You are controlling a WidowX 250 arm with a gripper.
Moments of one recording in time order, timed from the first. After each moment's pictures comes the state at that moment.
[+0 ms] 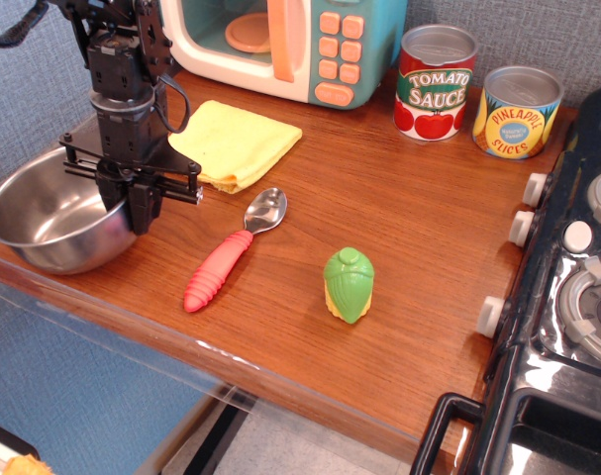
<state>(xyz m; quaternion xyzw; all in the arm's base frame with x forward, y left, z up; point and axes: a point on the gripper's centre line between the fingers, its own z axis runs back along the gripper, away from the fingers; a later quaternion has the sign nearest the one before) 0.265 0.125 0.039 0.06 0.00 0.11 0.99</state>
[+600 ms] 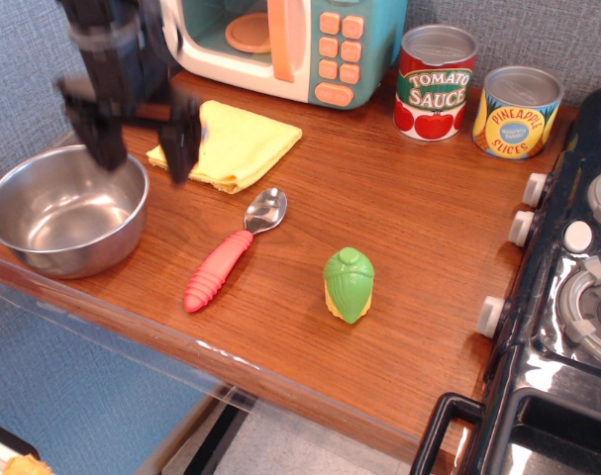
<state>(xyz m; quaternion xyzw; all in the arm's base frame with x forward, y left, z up) 0.270 0.101 0.112 0.01 -0.10 0.07 0.99</state>
